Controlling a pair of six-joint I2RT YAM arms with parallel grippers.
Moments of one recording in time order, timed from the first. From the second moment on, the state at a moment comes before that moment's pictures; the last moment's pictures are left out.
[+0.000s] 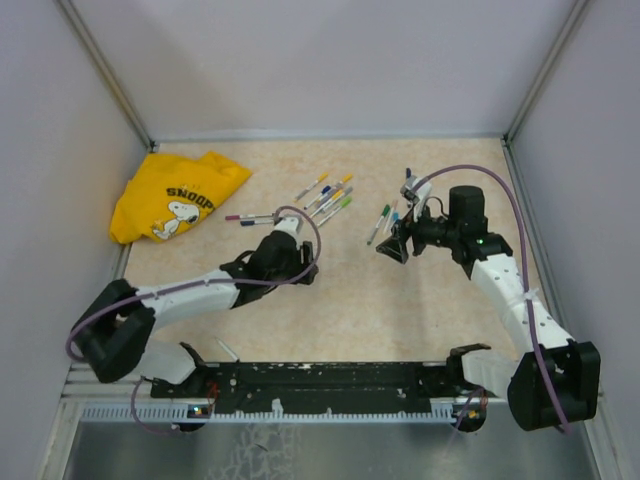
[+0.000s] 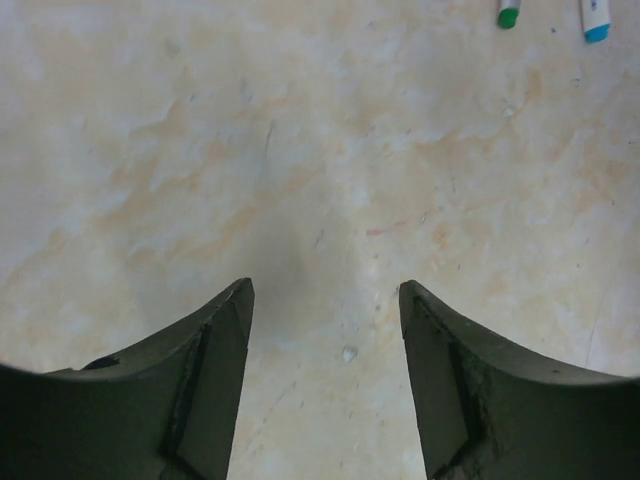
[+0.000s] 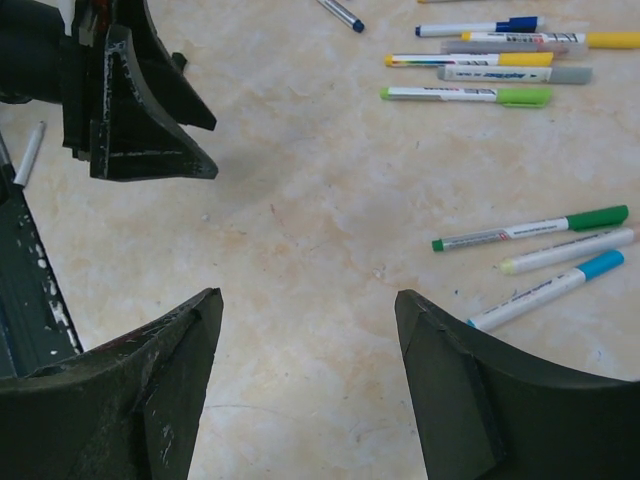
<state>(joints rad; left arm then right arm) -0.82 1.33 0.61 0.05 -0.22 -0.55 0.17 1.11 0.83 -0.32 -0.83 -0.25</state>
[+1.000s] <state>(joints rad) -0.77 2.20 1.59 -0.02 0.16 -0.23 0.07 1.11 0.83 -0.31 -0.62 -0.23</state>
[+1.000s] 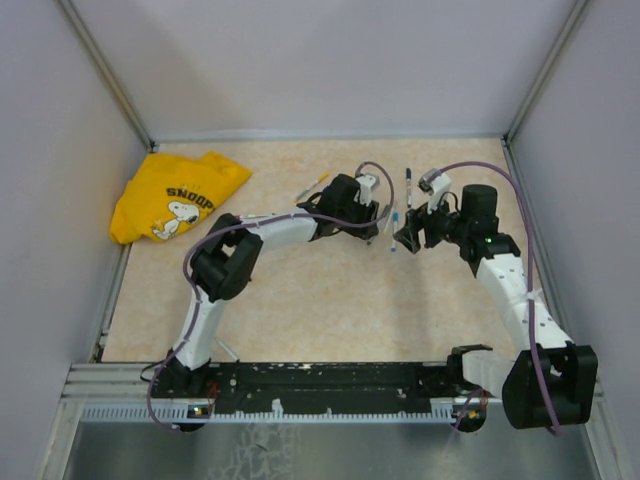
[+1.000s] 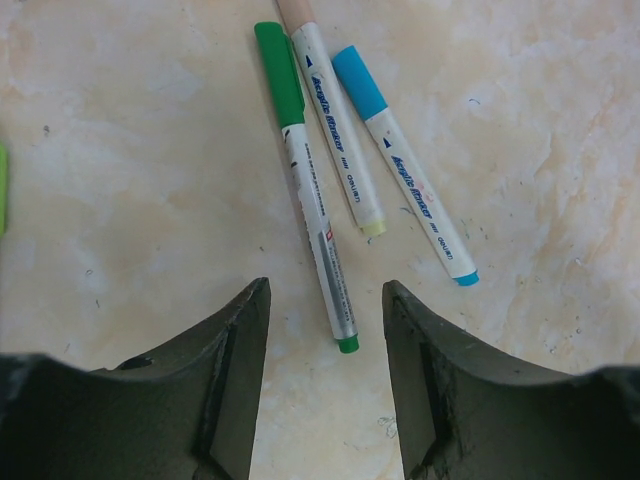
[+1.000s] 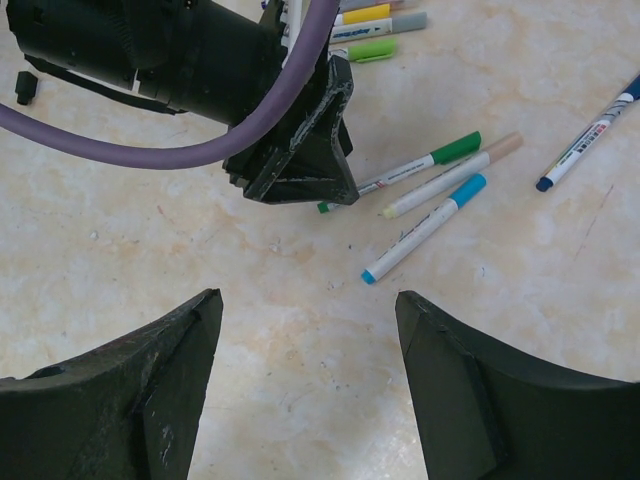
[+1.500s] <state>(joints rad) -0.80 2.25 1.64 -0.07 0.09 -0.25 0.07 1.11 0.83 -0.31 -0.62 -0.23</state>
